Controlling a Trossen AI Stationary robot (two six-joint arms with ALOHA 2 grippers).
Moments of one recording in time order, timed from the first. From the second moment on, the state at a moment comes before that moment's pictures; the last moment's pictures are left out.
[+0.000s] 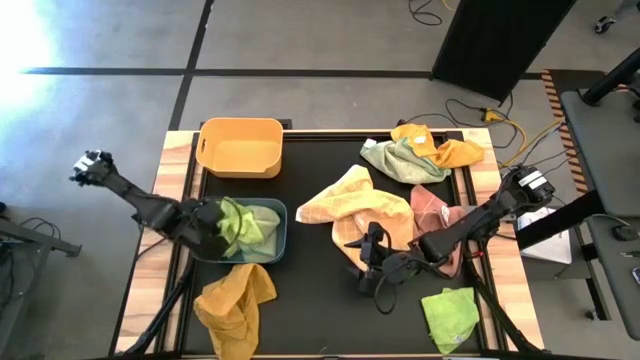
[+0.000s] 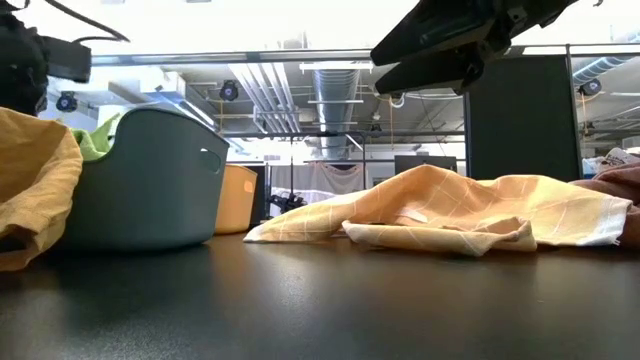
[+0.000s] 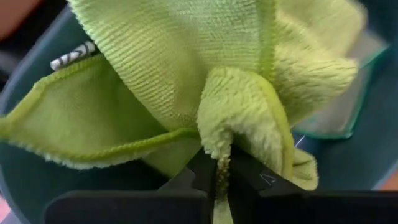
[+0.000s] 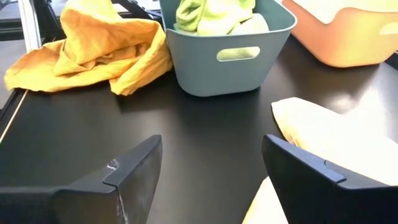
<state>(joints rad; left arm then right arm) -0.54 0.85 0.67 -1.26 -0.32 -1.23 0.48 1.57 0.85 0.17 0.59 0.34</state>
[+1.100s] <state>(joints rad) -0.35 1.19 1.04 -1.42 -0.30 -0.87 0.48 1.57 0.85 0.17 0.59 0.34</state>
